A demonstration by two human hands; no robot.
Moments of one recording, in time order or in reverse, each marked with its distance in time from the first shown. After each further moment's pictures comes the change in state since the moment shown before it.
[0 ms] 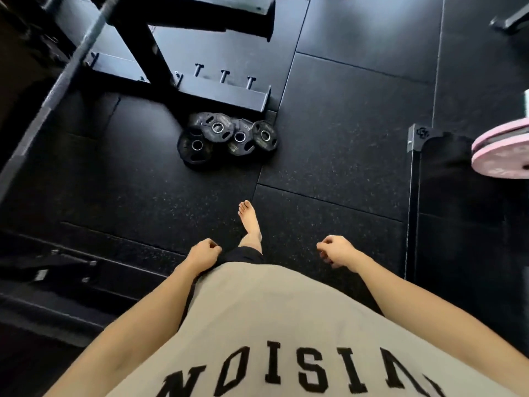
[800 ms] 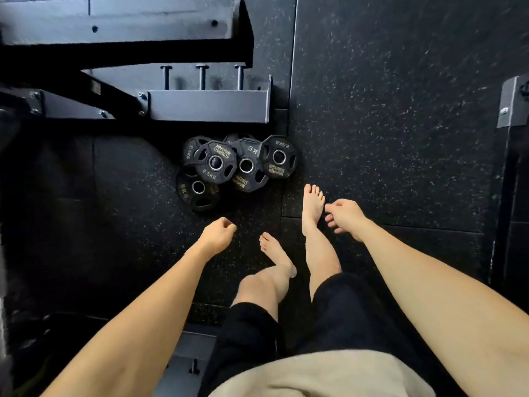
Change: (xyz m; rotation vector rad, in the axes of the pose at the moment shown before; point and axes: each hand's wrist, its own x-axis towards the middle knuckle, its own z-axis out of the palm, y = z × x) left_hand 0.371 0.285 -0.201 0.140 -0.187 -0.173; right_hand 0.360 -0.288 -0.173 0.388 -0.011 0.252
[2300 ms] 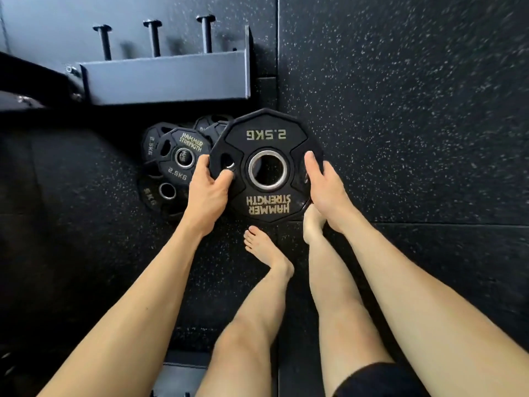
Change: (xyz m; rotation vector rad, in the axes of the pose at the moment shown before) left_hand 0.149 0.078 0.028 -0.572 0.310 0.418; right_hand 0.131 -0.031 0.069 0.199 0.068 -0.224
